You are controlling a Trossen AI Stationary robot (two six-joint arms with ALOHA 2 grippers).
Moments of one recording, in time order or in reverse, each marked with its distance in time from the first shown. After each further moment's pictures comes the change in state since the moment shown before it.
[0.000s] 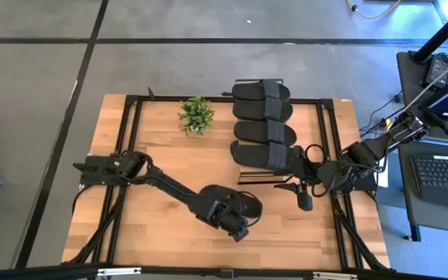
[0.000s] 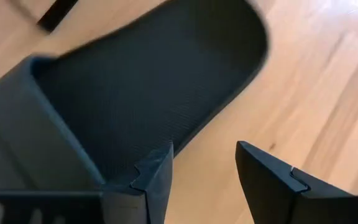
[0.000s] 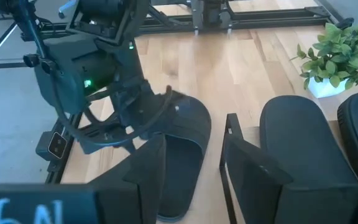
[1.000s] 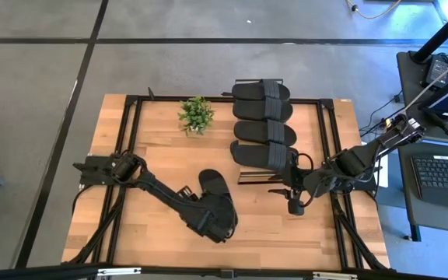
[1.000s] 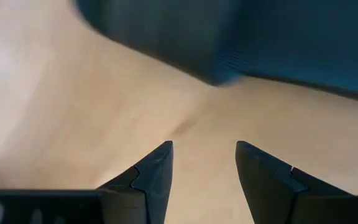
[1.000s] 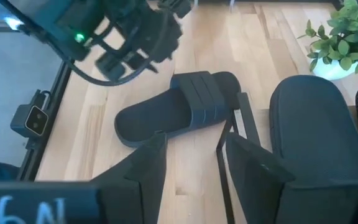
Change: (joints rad) left arm -0.082 -0.034 0.001 -0.676 0.017 -0.244; right arm -0.001 0.103 0.000 -0.015 0.002 -0.012
